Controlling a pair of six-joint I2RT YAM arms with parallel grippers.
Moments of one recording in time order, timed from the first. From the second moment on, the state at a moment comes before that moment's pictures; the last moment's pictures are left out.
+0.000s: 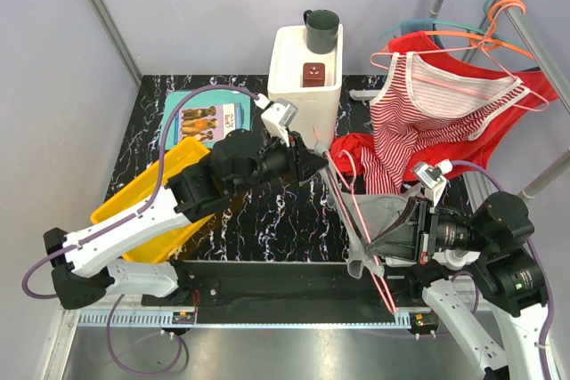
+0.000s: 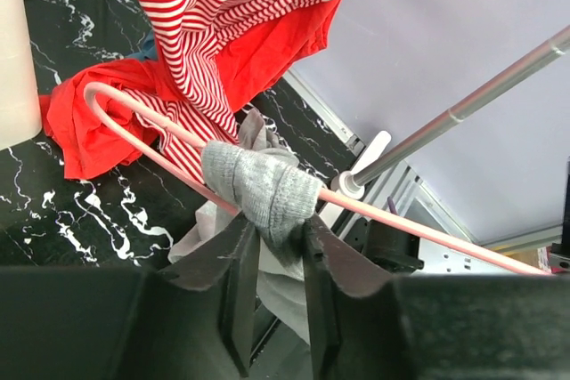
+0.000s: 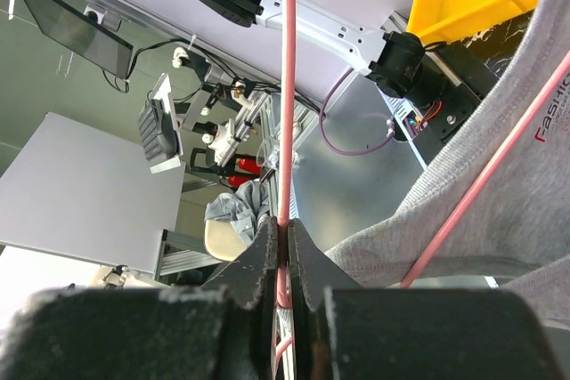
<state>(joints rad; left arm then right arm) -1.05 1.19 1.27 -0.25 -0.05 -0.53 0.32 0.42 1.02 -0.65 -1.12 0.91</state>
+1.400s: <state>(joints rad) -0.83 1.26 1.17 -0.30 0.26 -0.59 0.33 0.43 1.08 -0.60 -1.09 0.82</state>
